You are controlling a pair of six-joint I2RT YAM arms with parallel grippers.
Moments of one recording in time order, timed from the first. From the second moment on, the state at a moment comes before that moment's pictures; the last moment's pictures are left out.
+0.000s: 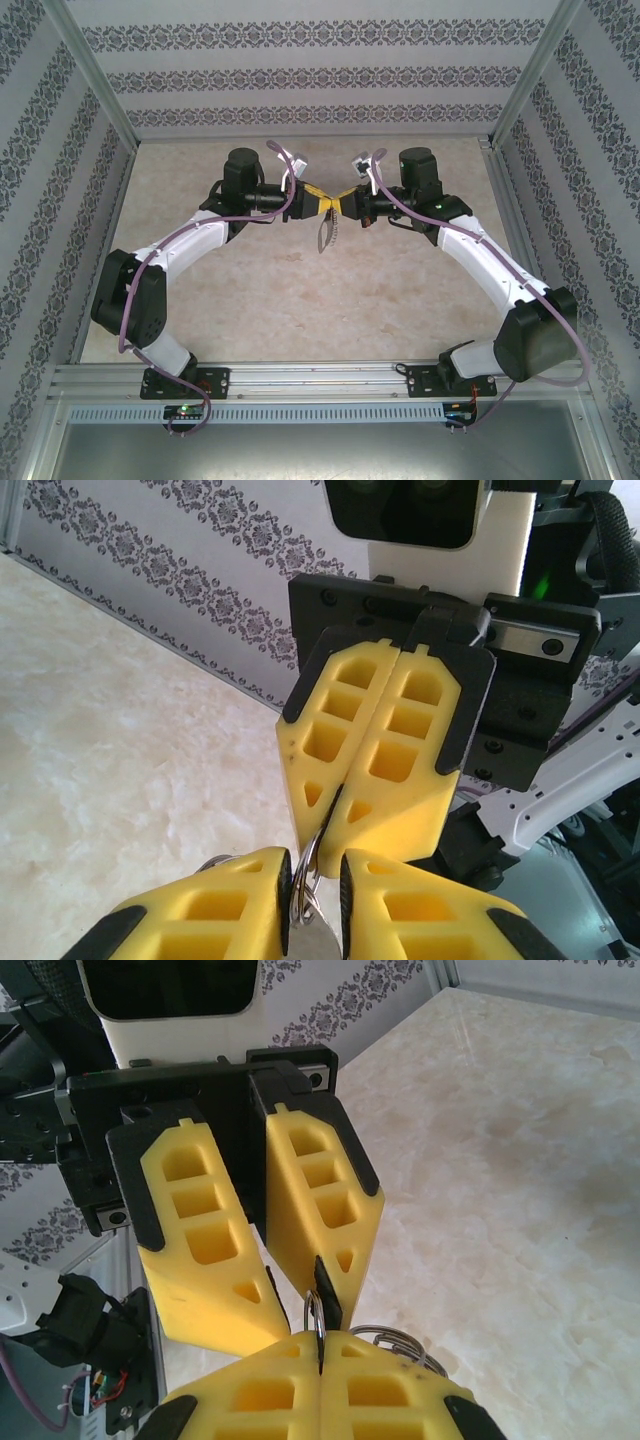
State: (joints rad) left arm -0.39 1.62 1.15 0.24 1.10 -0.34; right arm 0.36 1.39 1.15 -0.28 -0.87 0.11
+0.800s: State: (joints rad) left arm -0.41 1.62 1.11 0.48 1.10 -0.47; right arm 0.33 1.23 1.03 -0.18 -0.79 0.19
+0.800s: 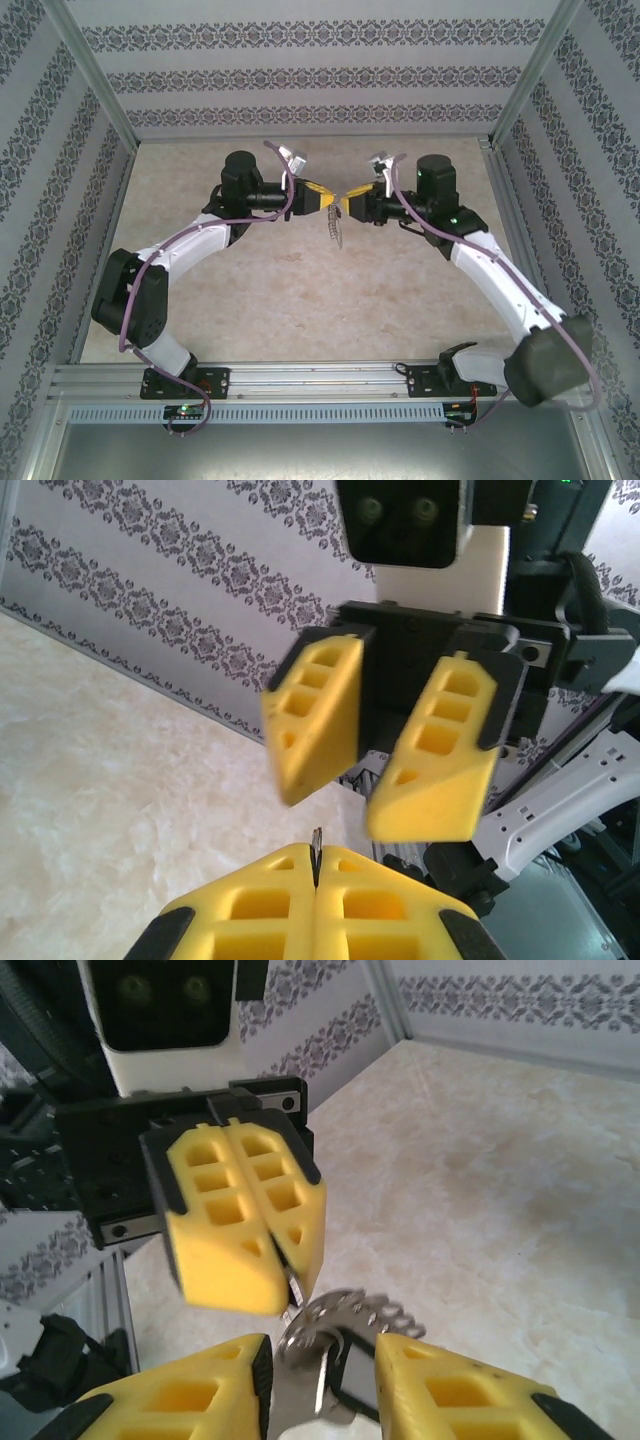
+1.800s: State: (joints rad) left arm -0.41 1.62 1.05 0.76 1.07 -0.64; right arm 0.60 1.13 0.73 0.14 -0.21 0.30
